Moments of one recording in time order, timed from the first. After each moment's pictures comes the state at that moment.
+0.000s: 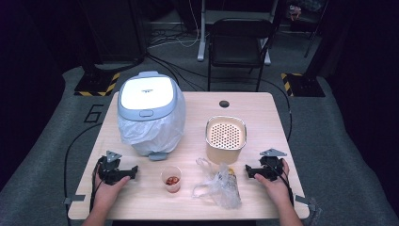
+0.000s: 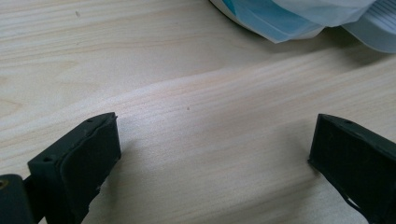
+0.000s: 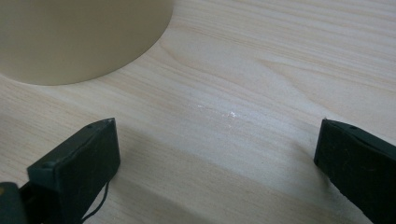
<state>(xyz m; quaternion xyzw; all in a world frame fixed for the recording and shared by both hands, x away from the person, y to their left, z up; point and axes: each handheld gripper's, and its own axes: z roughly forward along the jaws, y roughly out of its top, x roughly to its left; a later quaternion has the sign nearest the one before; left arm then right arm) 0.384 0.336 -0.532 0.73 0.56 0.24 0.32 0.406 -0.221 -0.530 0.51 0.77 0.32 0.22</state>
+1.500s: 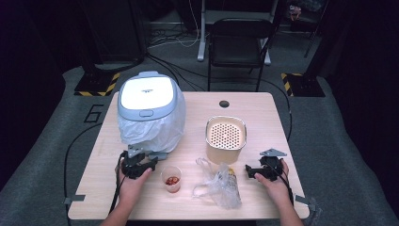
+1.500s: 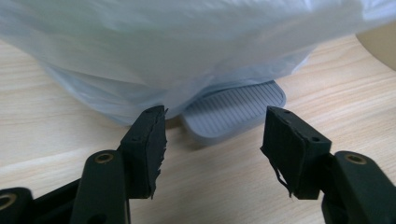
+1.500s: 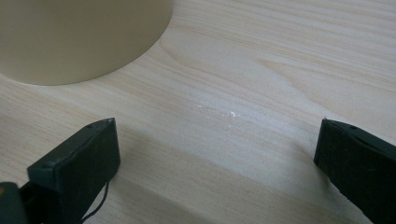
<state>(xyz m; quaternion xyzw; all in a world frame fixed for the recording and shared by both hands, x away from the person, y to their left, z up) 0.389 0.253 -0.505 0.72 0.54 0.23 0.38 0.406 -0.221 -0.530 0.51 0.77 0.32 0.22</state>
